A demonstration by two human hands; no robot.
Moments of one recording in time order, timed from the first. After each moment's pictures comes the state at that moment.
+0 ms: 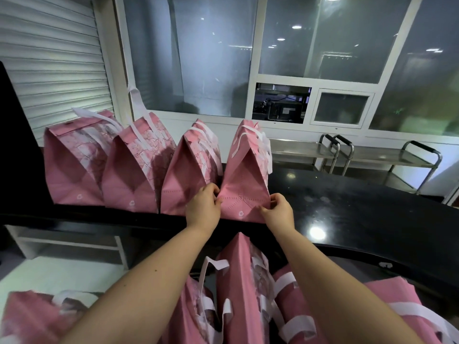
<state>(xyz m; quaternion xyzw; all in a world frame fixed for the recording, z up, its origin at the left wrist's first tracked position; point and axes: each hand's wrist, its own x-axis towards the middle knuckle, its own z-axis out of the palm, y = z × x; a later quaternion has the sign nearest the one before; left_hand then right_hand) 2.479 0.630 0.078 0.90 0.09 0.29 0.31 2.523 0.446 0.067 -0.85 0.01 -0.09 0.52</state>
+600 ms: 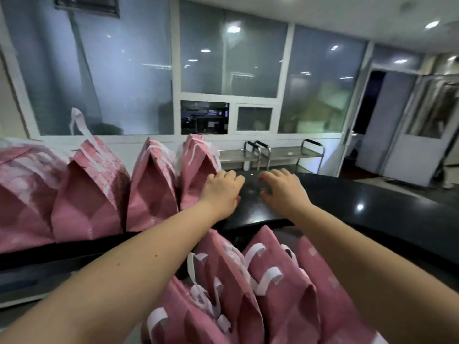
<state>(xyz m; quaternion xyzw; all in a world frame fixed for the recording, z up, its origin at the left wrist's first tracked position) 2.416 0.563 0.171 0.91 -0.30 0.28 0.00 2.383 0.382 0.175 -0.95 -0.06 -0.30 0.01</state>
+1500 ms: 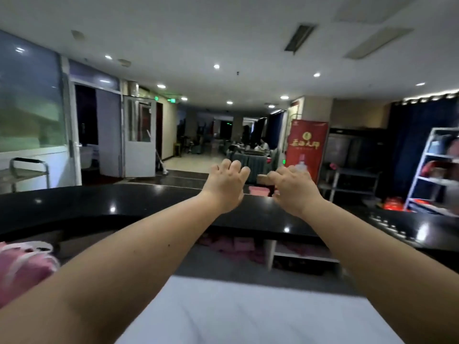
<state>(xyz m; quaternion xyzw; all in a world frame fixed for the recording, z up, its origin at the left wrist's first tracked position) 1.846 0.225 0.261 0.59 -0.72 0.33 0.15 1.658 0.199 0.272 -0.81 0.47 -0.19 -0.30</state>
